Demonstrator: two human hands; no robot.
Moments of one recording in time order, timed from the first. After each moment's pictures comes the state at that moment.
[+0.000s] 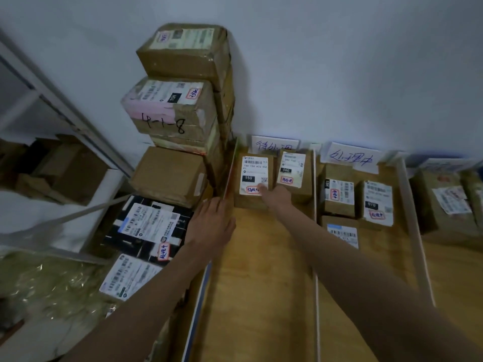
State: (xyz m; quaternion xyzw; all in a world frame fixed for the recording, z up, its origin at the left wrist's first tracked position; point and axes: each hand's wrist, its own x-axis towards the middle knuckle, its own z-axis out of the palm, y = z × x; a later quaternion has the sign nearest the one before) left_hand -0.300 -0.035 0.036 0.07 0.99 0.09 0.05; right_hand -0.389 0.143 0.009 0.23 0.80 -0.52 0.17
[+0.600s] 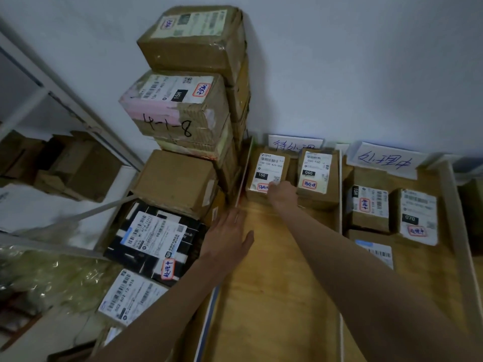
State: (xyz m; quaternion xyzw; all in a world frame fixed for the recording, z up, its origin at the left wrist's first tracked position) left_hand -0.315 -0.029 0.010 0.08 0.99 0.11 0.09; right_hand -0.444 0.110 -0.031 0.25 0.85 -0.43 0.17
